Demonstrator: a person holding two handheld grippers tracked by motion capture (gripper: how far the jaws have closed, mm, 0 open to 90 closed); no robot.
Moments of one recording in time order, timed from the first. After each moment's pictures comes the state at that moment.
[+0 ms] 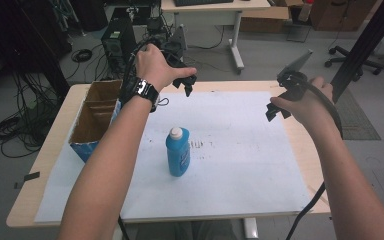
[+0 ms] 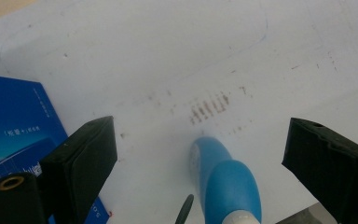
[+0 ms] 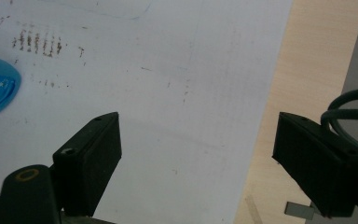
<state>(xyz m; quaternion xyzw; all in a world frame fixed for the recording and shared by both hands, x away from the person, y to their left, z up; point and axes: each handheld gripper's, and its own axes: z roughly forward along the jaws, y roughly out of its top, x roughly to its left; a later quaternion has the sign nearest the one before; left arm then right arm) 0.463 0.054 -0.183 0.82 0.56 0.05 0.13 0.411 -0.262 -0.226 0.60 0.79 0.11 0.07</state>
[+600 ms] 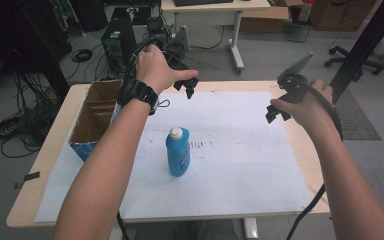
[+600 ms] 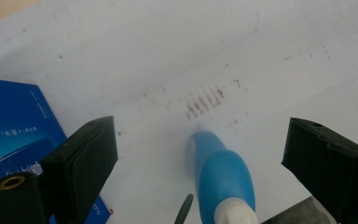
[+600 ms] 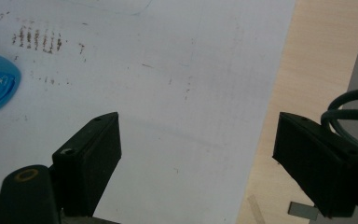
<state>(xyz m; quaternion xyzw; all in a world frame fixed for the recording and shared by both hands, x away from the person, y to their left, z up) 0.449 0.048 -0.179 0.83 0.53 0.05 0.13 0.410 -0.263 -0.231 0.60 0.79 0.11 0.07</state>
